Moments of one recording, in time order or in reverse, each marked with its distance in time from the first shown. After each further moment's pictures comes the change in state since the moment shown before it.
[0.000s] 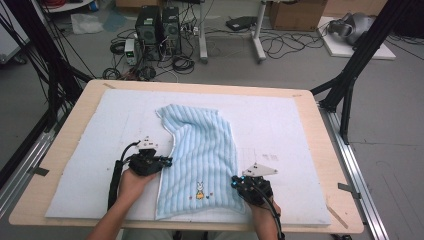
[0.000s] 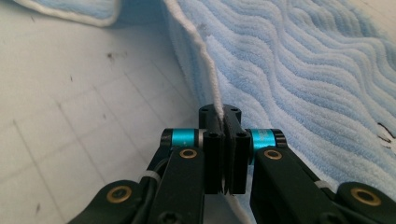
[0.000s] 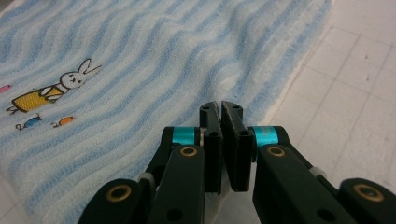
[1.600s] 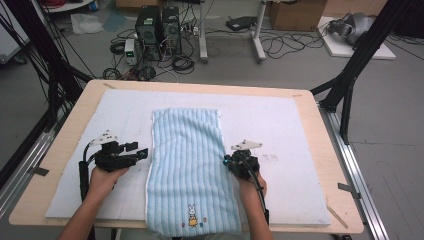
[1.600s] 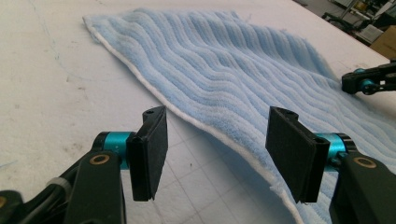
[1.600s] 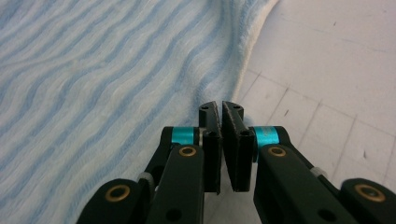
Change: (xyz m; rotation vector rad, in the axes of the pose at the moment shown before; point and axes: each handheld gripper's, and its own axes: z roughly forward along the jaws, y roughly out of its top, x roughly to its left) left arm 0.058 -0.011 -0.060 -0.238 0.039 -0.098; right arm -0.021 0.050 0.053 0.021 -0.047 0.026
